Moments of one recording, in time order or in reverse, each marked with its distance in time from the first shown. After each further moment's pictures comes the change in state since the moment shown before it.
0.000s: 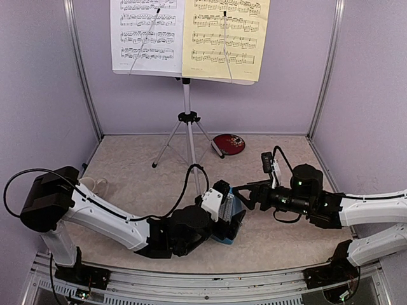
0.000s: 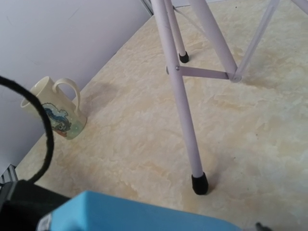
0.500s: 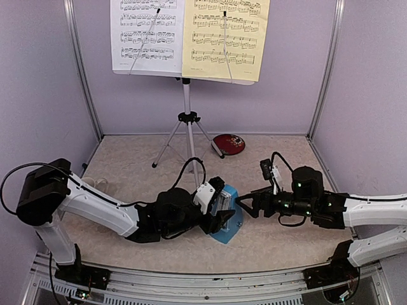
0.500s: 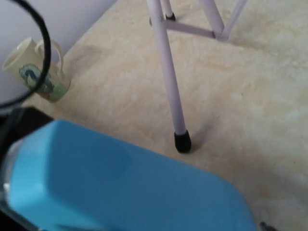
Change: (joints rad) left arm 0.168 -0.066 -0.105 0.008 0.409 0.132; right arm -0.006 -0.051 -0.002 -0.161 -0.036 -0.046
